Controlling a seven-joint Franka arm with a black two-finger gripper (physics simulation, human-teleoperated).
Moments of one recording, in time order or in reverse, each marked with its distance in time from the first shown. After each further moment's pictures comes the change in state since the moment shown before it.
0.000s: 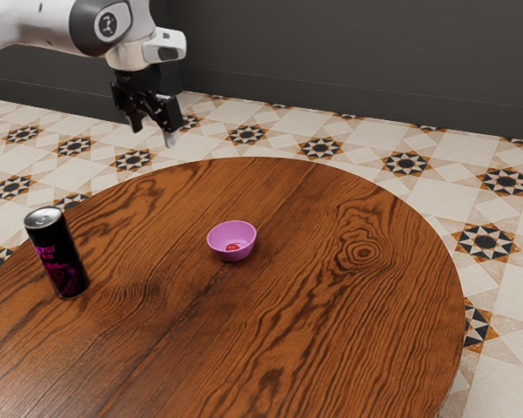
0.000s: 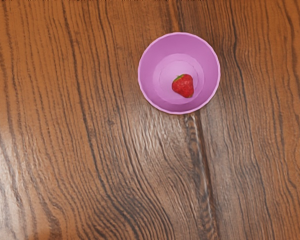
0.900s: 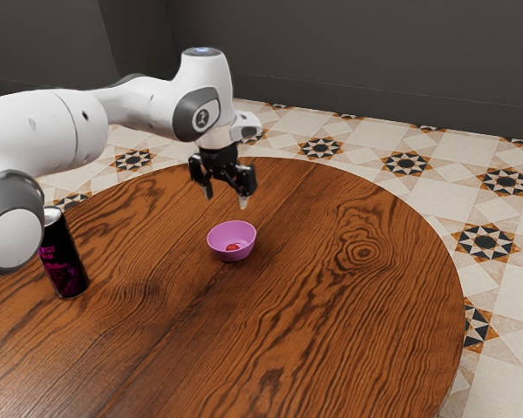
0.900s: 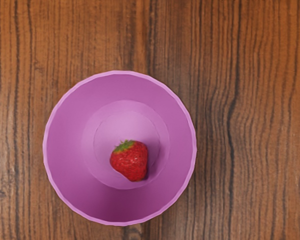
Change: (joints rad) arm -0.068 0.405 -0.002 0.117 -0.053 0.239 -0.260
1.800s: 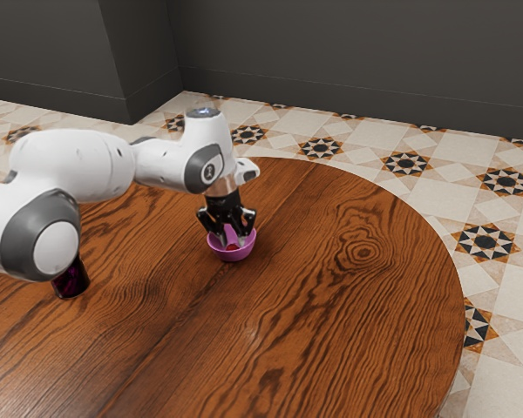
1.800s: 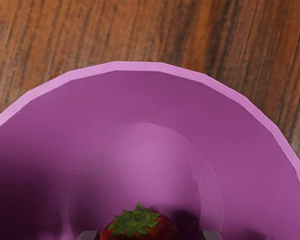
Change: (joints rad) arm 0.058 0.215 -0.007 0.004 -0.085 0.206 -0.143
